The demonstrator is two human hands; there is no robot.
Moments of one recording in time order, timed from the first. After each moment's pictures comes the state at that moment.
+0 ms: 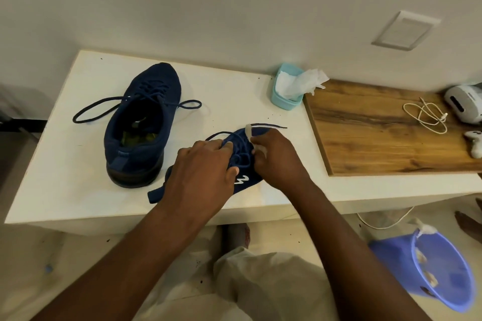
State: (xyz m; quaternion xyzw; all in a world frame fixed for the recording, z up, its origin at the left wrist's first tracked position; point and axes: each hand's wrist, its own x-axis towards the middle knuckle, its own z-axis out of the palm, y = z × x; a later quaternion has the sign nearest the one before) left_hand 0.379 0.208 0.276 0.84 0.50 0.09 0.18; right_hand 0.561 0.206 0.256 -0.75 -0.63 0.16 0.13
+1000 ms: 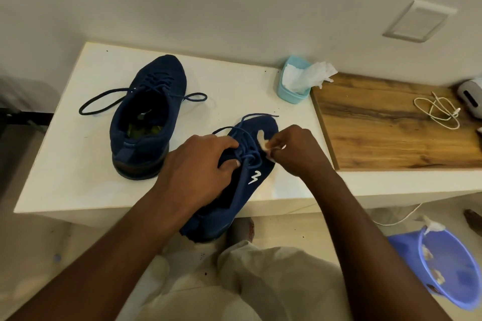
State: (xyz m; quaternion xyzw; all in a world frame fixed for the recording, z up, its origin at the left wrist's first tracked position) left_hand 0.361 0.209 0.287 0.80 0.51 0.14 0.29; right_hand 0.580 0.209 0.271 -0.79 -0.57 0.19 0.10
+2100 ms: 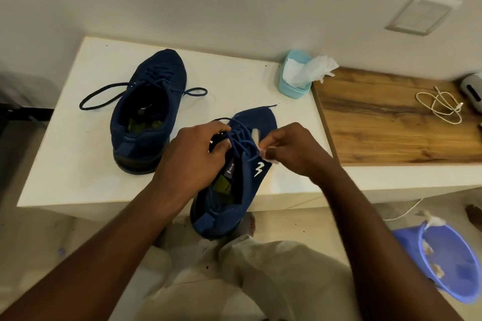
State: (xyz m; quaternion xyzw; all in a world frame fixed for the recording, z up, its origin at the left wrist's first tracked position) left_hand 0.359 0.220 0.266 0.72 0.53 0.24 0.38; right_hand 0.578 0.197 0.280 -0.72 -0.58 0.34 0.16
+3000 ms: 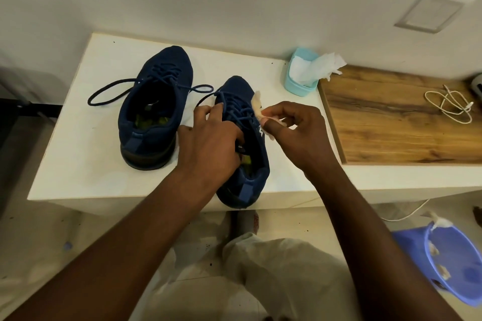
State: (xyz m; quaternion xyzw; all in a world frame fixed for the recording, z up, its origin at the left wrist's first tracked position) left_hand 0.379 0.220 0.286 0.82 0.54 0.08 0.19; right_hand 0.547 0.195 0.298 -0.71 -0.56 0.22 0.37
